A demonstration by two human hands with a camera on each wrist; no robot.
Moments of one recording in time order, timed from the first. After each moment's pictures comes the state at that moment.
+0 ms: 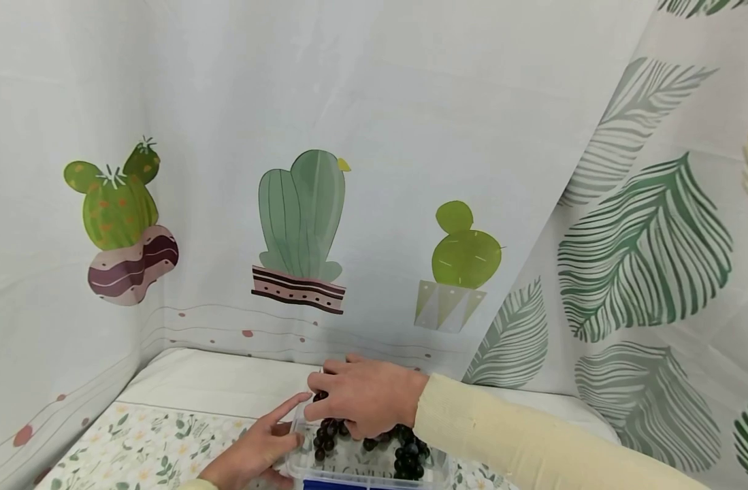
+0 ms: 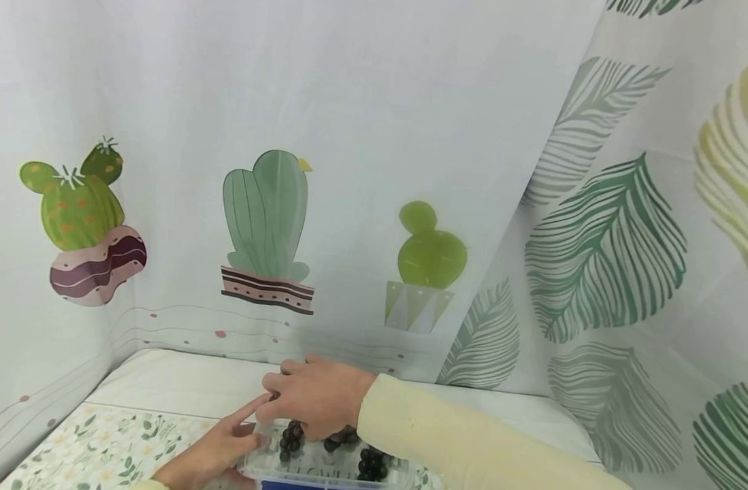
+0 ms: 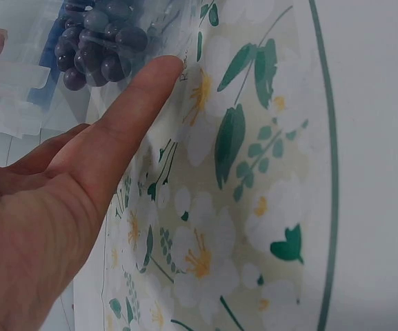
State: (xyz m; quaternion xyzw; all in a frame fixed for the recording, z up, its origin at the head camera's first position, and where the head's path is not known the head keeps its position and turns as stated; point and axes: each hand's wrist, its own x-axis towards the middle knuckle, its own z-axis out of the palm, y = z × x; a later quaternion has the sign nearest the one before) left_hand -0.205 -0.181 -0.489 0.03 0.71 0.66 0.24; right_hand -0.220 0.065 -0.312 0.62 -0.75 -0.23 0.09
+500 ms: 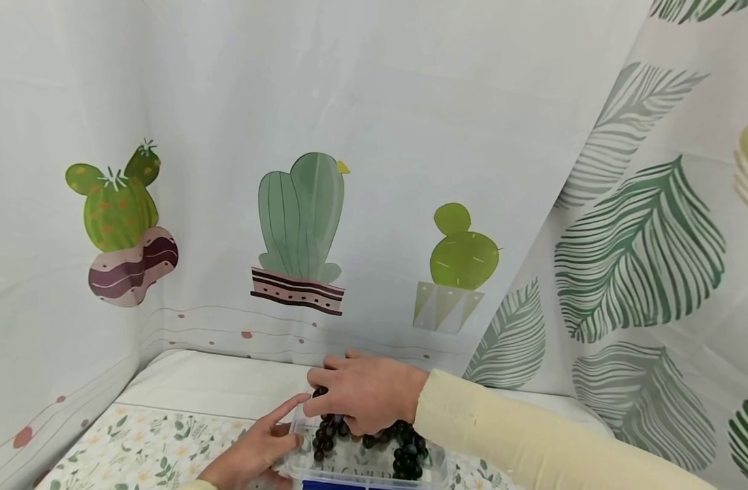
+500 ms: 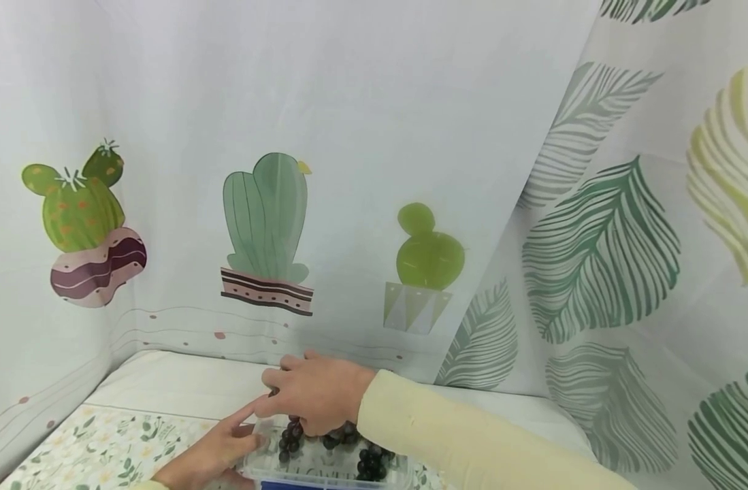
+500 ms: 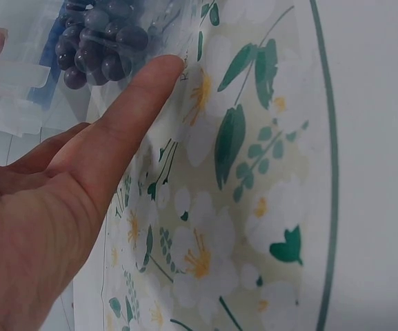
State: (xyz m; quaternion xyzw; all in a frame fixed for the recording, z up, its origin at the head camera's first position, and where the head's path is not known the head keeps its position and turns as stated) left_hand -0.205 -0.180 -0.492 0.02 0.71 0.66 0.24; right_hand -0.217 0.064 -0.302 0.61 -0.75 -0.24 0.09
